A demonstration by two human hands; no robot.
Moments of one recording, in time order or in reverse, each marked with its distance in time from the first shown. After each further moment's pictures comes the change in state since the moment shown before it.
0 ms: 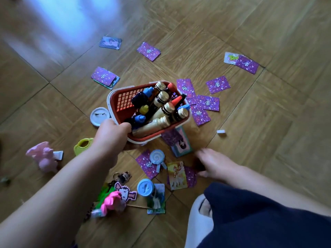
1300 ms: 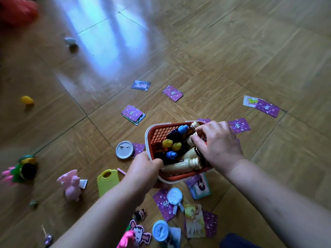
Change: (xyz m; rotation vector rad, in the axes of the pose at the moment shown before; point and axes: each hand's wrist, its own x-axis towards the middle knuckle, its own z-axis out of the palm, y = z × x) left_hand -0.023 0.027 0.003 0.070 -0.089 0.007; right_hand 0.040 -0.039 -0.149 0.187 0.931 0.106
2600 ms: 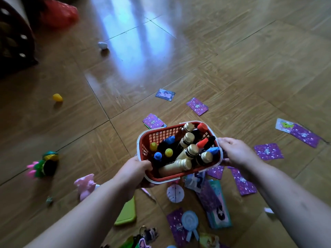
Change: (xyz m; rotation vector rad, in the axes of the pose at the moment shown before) left_hand 0.073 -0.024 -0.066 -0.248 0.051 -0.033; right_hand 0.062 0.007 0.033 1.026 -0.494 0.586
